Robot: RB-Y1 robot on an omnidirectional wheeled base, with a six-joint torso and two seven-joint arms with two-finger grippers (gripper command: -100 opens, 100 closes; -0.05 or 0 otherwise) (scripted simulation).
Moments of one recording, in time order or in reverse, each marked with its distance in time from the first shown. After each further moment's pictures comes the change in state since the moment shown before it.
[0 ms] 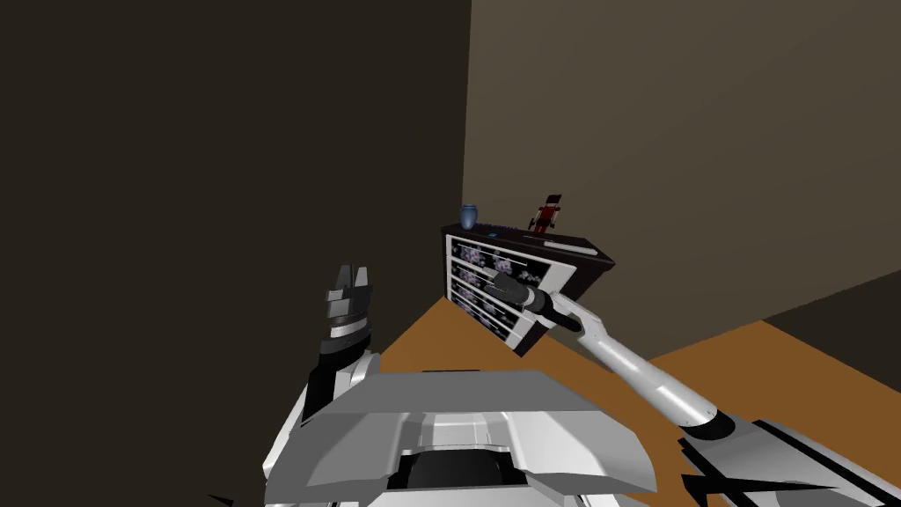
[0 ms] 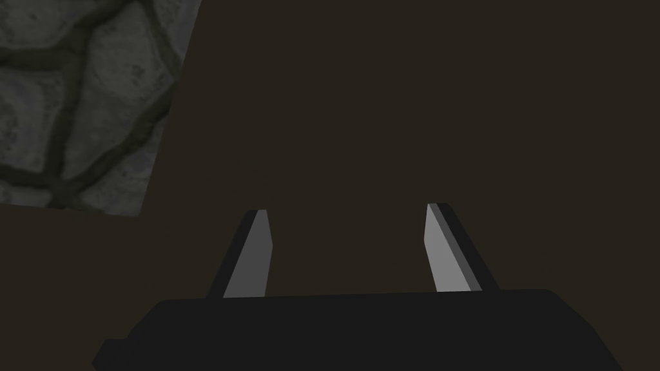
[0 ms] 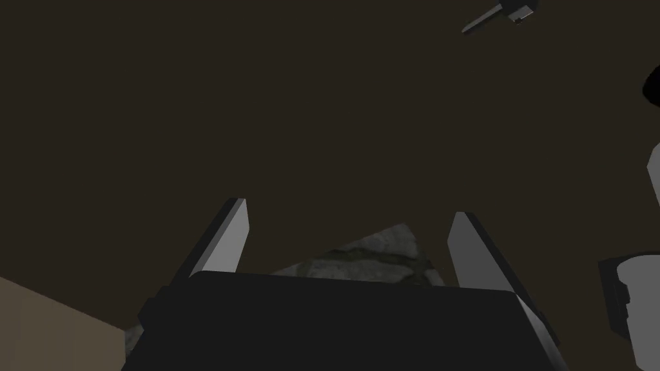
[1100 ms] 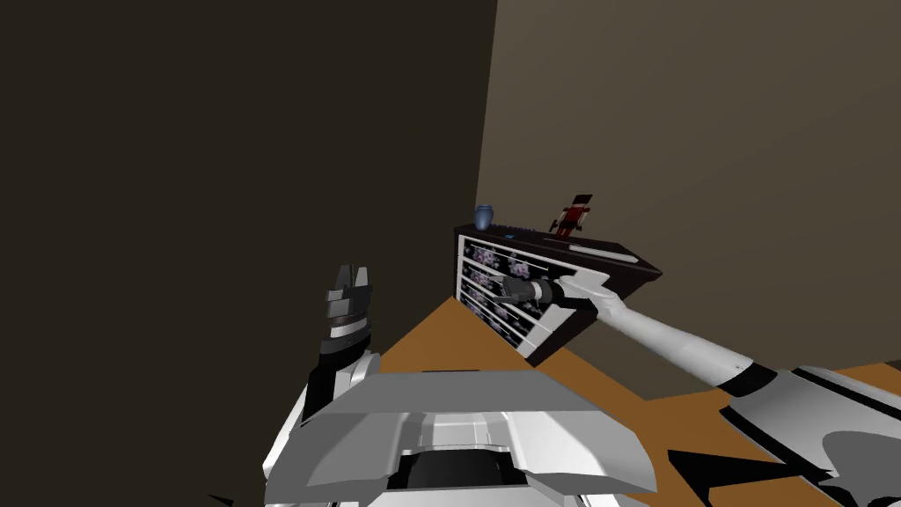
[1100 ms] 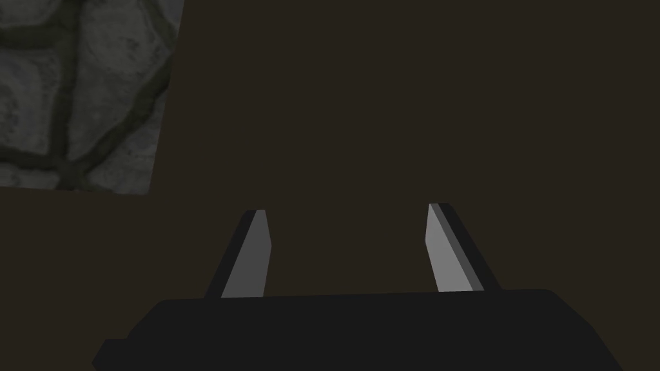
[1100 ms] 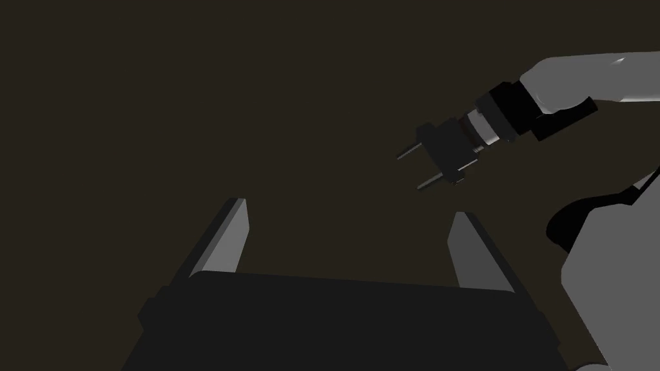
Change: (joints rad) left arm 0.000 0.000 0.000 0.000 0.000 0.000 0.000; right arm -0.189 -0.313 0.173 0.227 0.128 -0.115 -0.006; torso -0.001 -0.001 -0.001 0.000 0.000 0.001
